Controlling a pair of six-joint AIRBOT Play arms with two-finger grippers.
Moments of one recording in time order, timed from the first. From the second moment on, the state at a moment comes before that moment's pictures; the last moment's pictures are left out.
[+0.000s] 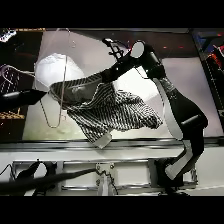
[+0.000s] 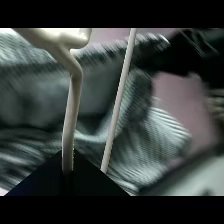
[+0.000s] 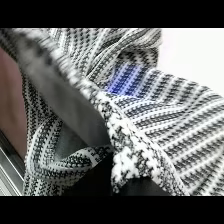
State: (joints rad) left arm 0.47 -0.86 0.81 0.52 -1.32 -0.90; right arm 0.40 -1.83 1.96 -0.97 1.37 1.29
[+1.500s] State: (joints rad) left arm 0.17 -0.93 0.92 1.10 -1.38 -0.76; right arm 0.38 -1.83 1.98 -1.00 1.40 1.29
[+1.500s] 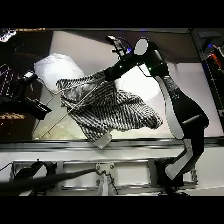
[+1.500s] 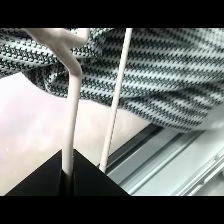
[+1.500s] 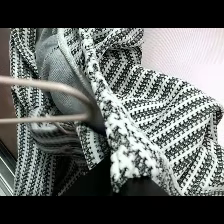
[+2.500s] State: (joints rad) left arm 0.10 -1.00 1.07 1.20 -1.29 -0.74; right arm 0.38 -1.83 1.98 -1.00 1.40 1.29
